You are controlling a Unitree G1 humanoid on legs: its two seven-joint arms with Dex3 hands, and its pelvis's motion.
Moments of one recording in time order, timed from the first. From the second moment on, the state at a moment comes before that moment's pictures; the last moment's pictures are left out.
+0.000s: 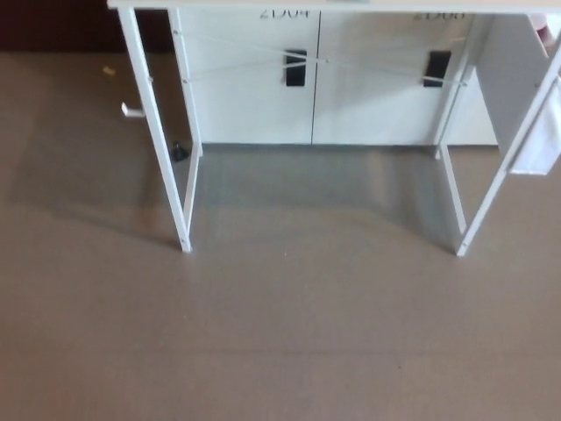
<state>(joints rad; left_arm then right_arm) 0.38 0.38 0.25 0.68 -0.21 -0.14 -0.43 0.57 -0.27 -0.06 0.34 0.03 -0.22 0.23</state>
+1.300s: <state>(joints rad) 0.36 0.33 0.25 0.62 -0.20 -0.15 -0.41 0.50 -0.32 -0.02 0.27 0.00 -0.17 0.22</state>
